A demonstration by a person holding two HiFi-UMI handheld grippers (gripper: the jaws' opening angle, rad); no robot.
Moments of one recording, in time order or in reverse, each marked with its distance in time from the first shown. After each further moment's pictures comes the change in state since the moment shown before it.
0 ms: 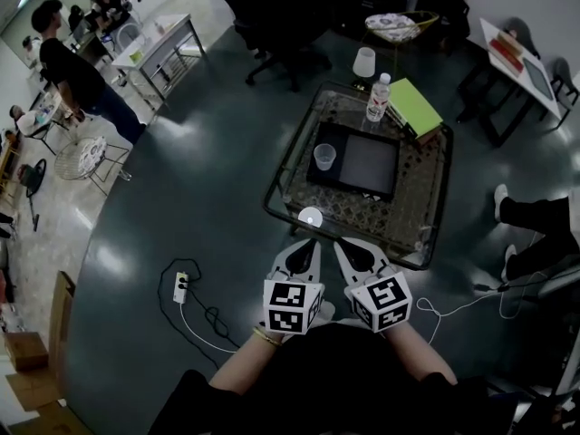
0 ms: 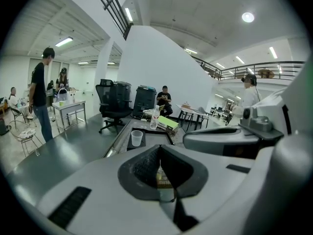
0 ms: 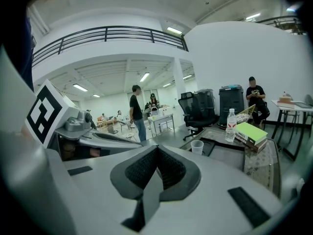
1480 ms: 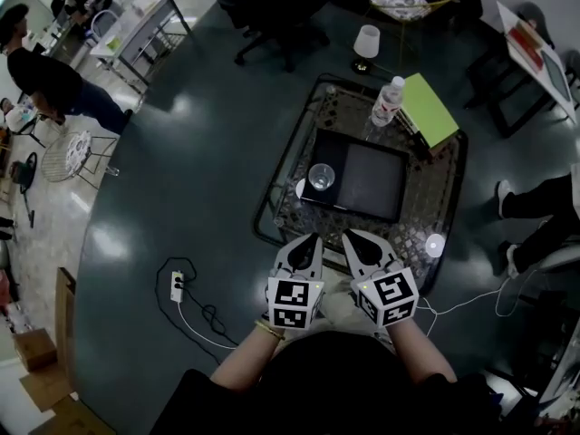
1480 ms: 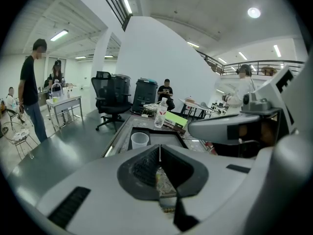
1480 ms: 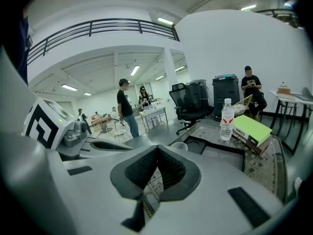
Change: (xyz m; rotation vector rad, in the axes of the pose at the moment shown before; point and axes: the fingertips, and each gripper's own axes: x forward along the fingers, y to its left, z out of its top) left arm 0.190 0.076 0.038 0.007 0.067 -0.007; right arm 0.136 -0.161 0.025 0.068 0.085 -0.043
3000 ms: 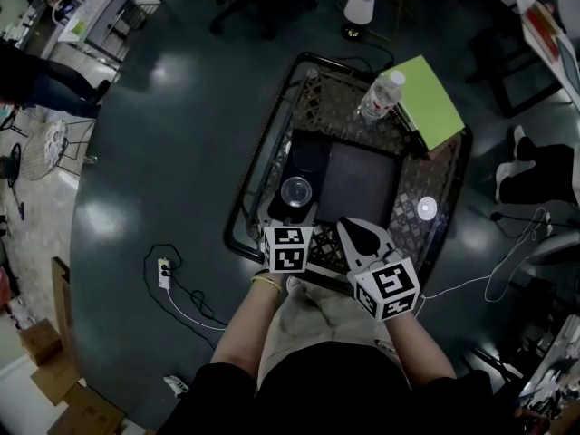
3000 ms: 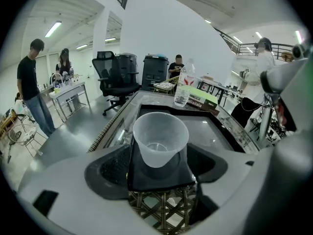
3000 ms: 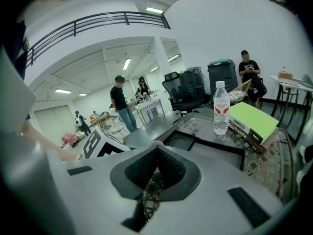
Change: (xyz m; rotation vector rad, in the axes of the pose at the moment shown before) left arm 0.235 0.089 -0.043 -0.006 0.234 0.136; right arm 0.090 -0.135 -0.005 0.088 0.103 0.013
